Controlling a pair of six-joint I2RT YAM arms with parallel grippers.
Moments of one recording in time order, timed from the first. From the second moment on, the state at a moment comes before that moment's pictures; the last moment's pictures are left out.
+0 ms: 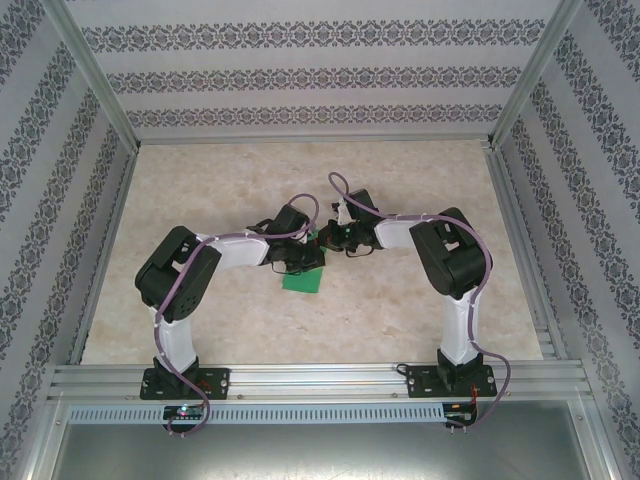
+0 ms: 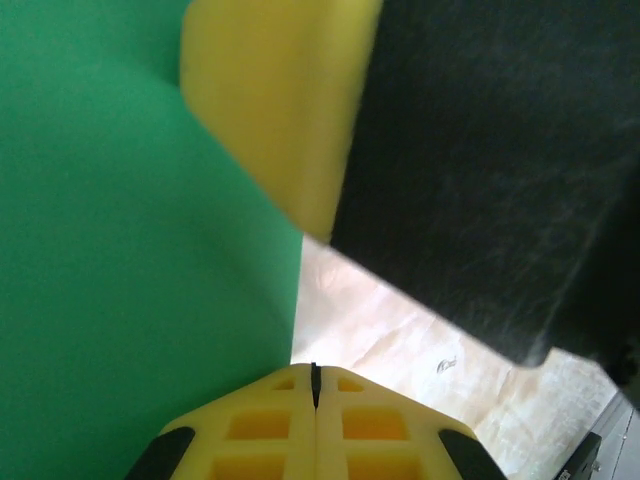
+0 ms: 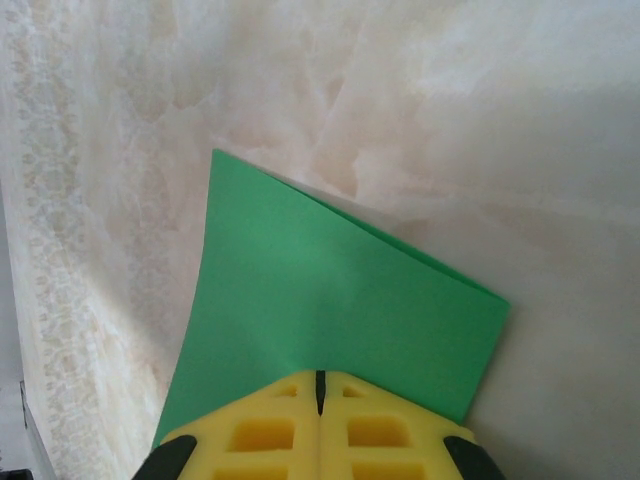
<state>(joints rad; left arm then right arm) -0.58 1.89 1.05 -0.13 0.45 -0.80 0.47 2.03 1.10 0.02 -0.57 0.70</state>
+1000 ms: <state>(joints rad) -0.61 1.83 0.92 -0.12 0.49 -0.76 0.46 2.05 1.20 -0.15 -0.57 0.70</state>
